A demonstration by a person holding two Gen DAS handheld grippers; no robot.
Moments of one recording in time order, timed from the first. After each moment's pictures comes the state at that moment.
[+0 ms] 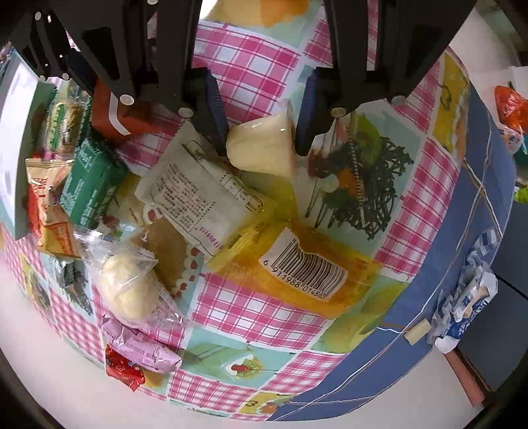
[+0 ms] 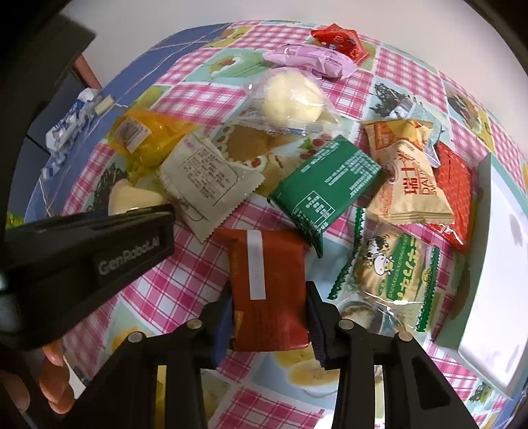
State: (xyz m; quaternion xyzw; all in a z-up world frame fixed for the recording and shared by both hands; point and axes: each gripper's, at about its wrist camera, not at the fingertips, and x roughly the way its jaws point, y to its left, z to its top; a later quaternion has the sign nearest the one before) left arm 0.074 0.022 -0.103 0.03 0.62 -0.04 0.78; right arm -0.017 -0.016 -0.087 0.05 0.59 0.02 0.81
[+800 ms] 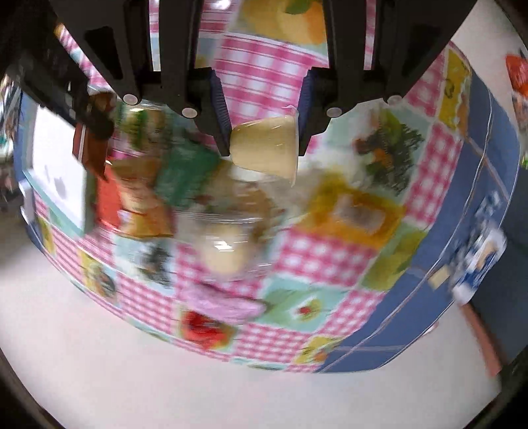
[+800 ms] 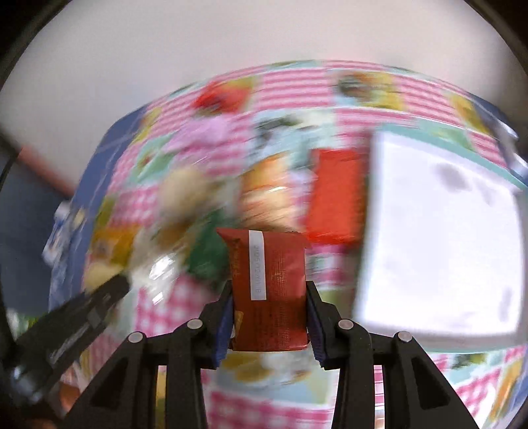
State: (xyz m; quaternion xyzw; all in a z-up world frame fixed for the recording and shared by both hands) left arm 0.036 -0.002 -0.021 0.04 0.57 -0.14 0.81; right arm -0.053 -0.169 -0.028 0.22 0.52 -0.14 0.81
